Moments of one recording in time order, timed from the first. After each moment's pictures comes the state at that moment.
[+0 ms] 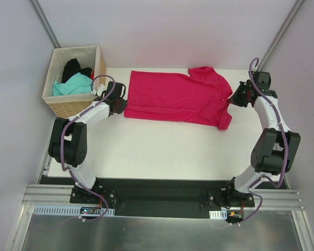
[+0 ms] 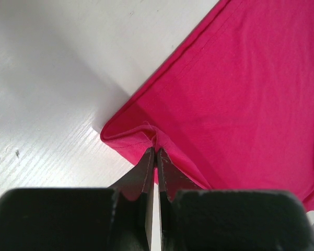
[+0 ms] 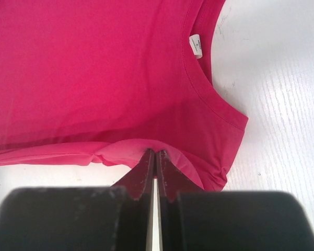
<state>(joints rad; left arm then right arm) -0.26 1.71 1.16 -0.32 -0.22 -1.14 -0.15 1.64 1.36 -0.55 -0.27 0.33</state>
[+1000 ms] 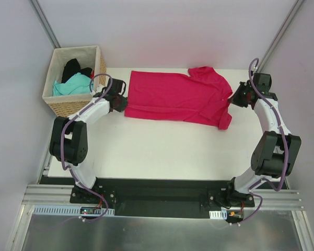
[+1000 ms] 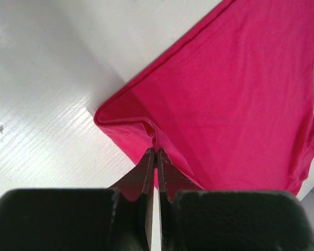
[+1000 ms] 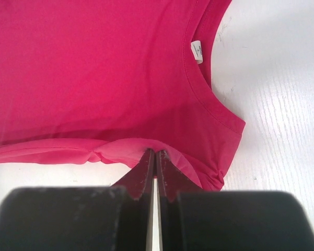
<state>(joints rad) -0.26 1.73 1.24 -0.43 -0.18 -1.27 -0.15 1.61 1.31 -0.50 -0.27 0.30</state>
